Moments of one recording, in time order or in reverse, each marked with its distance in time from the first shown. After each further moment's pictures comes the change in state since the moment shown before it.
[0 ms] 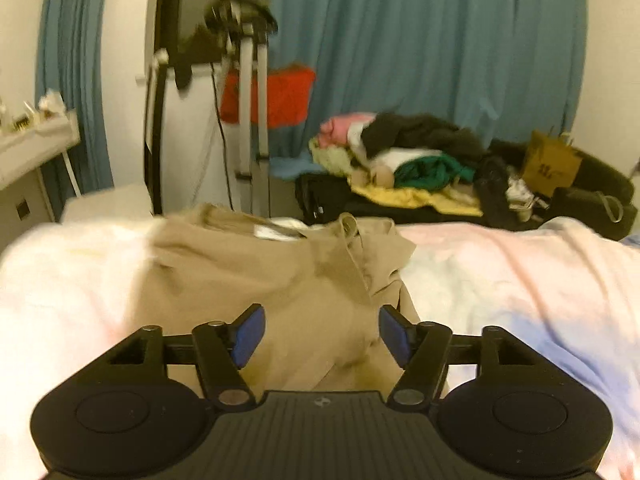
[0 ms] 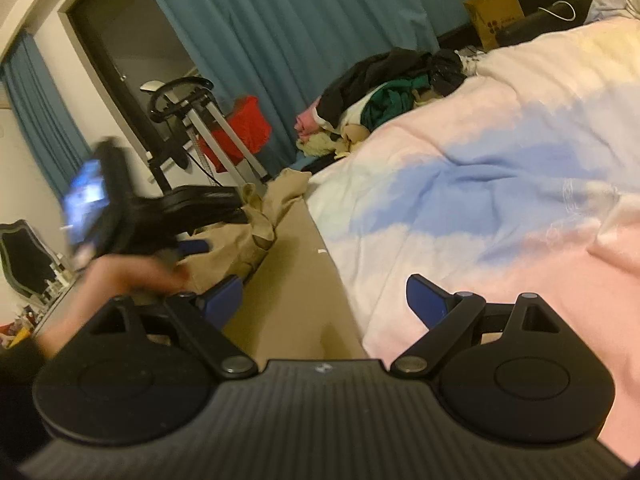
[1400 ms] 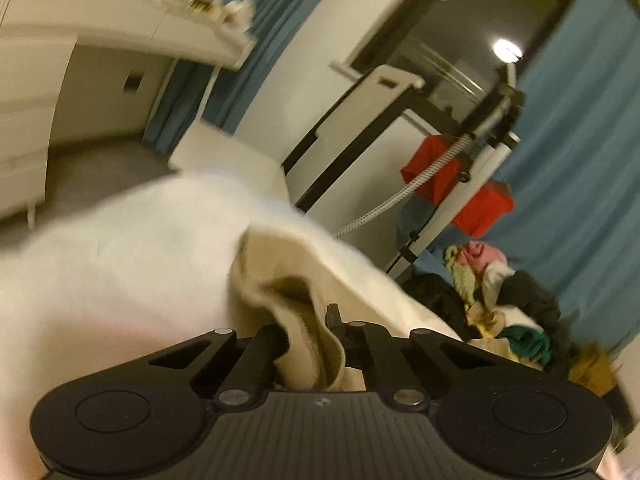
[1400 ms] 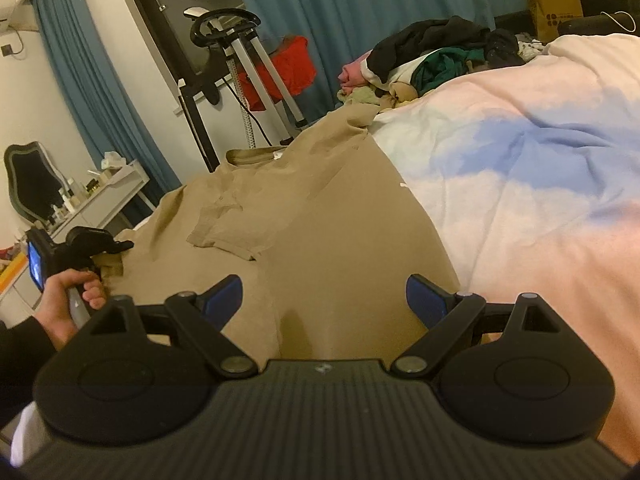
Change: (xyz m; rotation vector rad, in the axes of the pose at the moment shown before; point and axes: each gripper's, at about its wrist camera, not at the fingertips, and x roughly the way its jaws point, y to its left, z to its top) left arm 0.071 0.366 0.016 -0.606 -0.117 0.079; right arm 0.049 0.059 -0.039 -0.145 0.134 0.046
